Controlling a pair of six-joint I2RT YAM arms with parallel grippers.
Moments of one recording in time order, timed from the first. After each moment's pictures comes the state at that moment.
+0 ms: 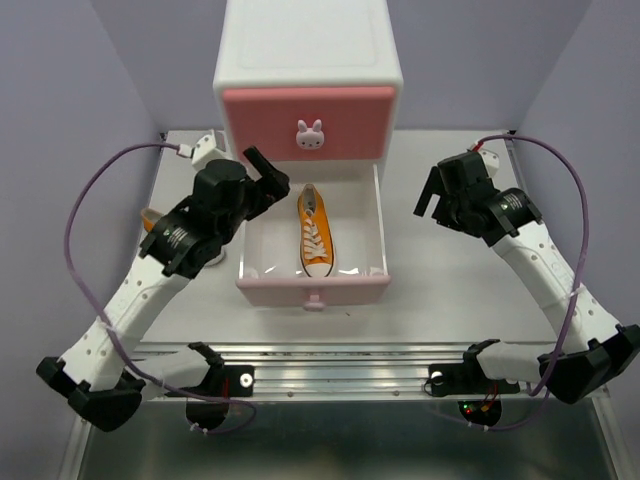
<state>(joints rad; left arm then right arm) -0.65 1.15 1.38 -0.69 -0.38 -0.89 0.44 1.24 1.41 -1.03 0.45 0.70</state>
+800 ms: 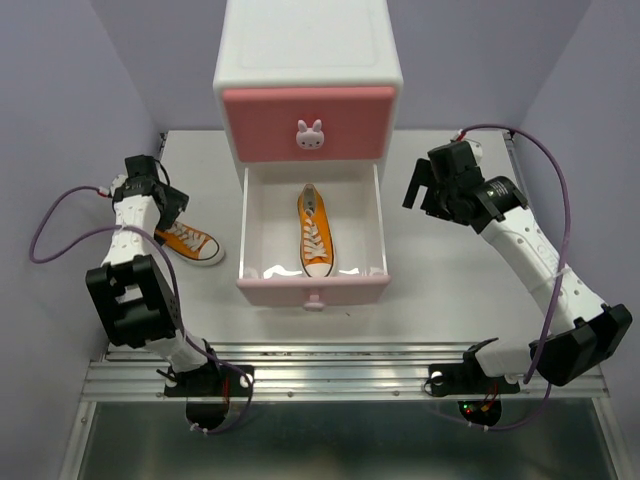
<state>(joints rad) 0.24 1.52 1.24 -0.73 -0.20 -0.83 0.44 1.34 1.45 -0.96 0.38 0.63</state>
